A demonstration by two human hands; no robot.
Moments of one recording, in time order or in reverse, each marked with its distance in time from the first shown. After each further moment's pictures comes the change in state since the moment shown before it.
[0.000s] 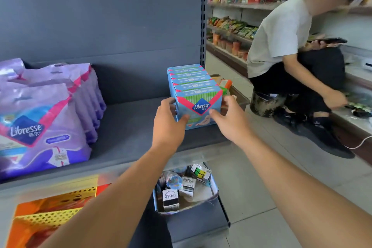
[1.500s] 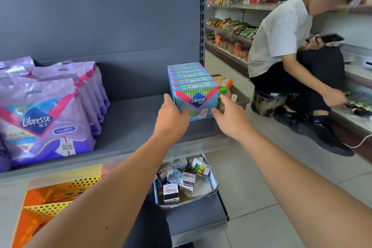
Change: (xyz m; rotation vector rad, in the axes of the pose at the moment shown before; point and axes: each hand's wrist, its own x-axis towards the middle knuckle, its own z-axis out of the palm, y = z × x) left_hand -0.015 0.030 -0.004 0.185 -0.119 -0.121; right_hand -0.013 -0.003 -0.014 -0.215 -0.103 -0.019
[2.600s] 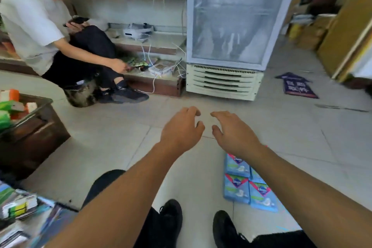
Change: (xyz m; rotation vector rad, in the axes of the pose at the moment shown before) left_hand -0.337 0.154 0.257 0.136 -0.852 1.054; right_hand -0.441 0.129 -0.240 -0.648 0.391 0.721
